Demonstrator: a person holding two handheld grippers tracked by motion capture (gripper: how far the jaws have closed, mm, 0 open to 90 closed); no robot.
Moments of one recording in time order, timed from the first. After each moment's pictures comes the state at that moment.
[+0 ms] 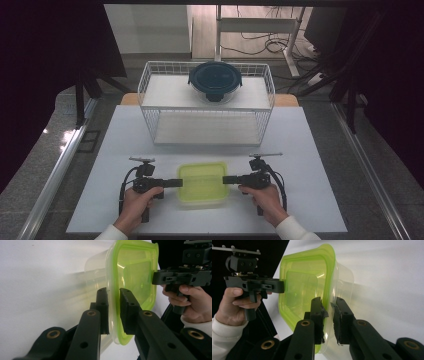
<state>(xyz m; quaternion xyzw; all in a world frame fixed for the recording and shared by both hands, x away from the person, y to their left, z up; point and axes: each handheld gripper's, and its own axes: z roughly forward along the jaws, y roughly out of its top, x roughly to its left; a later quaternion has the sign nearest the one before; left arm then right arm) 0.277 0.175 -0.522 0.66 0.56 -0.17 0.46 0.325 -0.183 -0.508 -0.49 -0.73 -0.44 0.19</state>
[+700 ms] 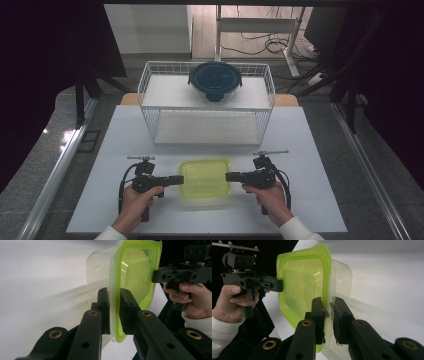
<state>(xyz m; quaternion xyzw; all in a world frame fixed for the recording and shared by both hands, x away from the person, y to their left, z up) 0.270 0.170 -0.498 0.68 0.53 -0.14 0.49 0.316 -0.188 -0.481 -0.45 -0.75 -0.46 0.14</state>
